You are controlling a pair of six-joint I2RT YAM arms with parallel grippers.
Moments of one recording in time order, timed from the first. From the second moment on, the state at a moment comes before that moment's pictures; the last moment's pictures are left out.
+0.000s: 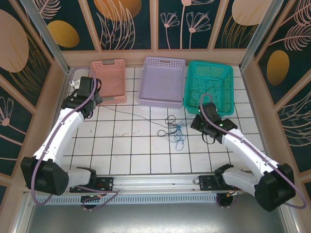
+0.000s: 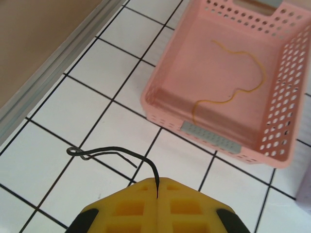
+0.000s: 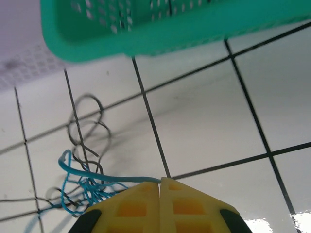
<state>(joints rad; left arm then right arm) -0.21 1.28 1.18 -0.77 -0.44 -0.62 0.46 1.05 0.75 -0.64 0.12 0.78</state>
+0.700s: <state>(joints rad) -0.10 1.28 1.11 -0.79 -0.54 -0.62 0.04 0.96 0.95 -0.86 0.21 0.83</state>
